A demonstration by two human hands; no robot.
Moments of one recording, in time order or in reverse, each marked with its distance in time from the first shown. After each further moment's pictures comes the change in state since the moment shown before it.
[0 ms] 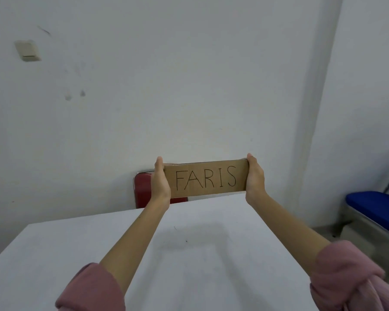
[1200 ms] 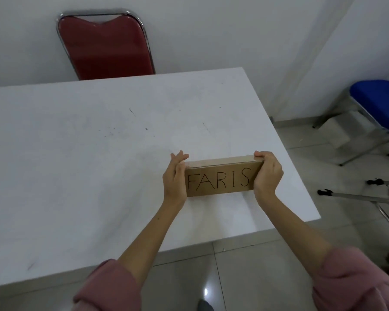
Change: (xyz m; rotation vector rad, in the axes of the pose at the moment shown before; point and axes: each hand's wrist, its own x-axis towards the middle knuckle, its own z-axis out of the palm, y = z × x) left_hand -0.046 -0.358 0.027 0.231 -0.091 -0.173; right_hand 0.029 0.287 -0.188 -0.427 0.360 0.041
